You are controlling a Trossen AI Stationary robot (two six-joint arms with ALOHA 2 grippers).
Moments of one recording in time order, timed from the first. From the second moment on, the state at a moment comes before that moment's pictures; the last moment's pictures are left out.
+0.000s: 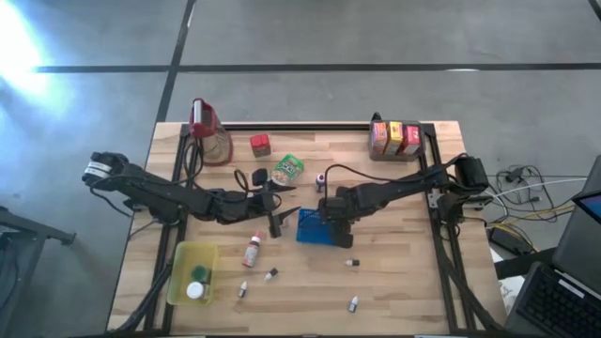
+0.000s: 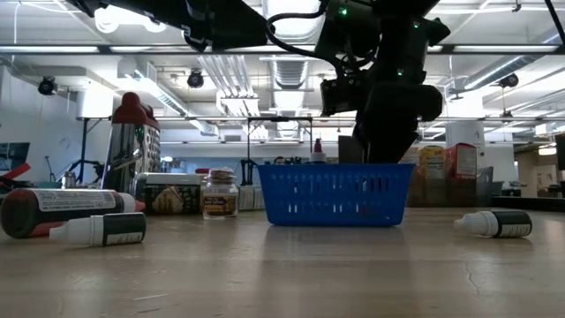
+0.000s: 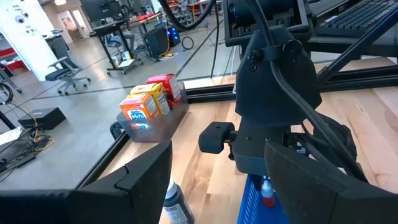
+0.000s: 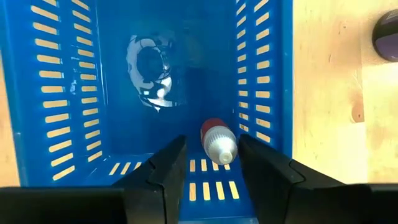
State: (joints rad) left arm -0.22 1.30 0.75 0.41 -0.53 0.13; right arm 0.09 1.79 1.14 -0.65 0.04 0.25
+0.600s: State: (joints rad) left arm -0.22 1.30 0.75 0.38 -0.53 0.13; right arm 0.13 1.78 1.41 -1.01 0.04 0.27
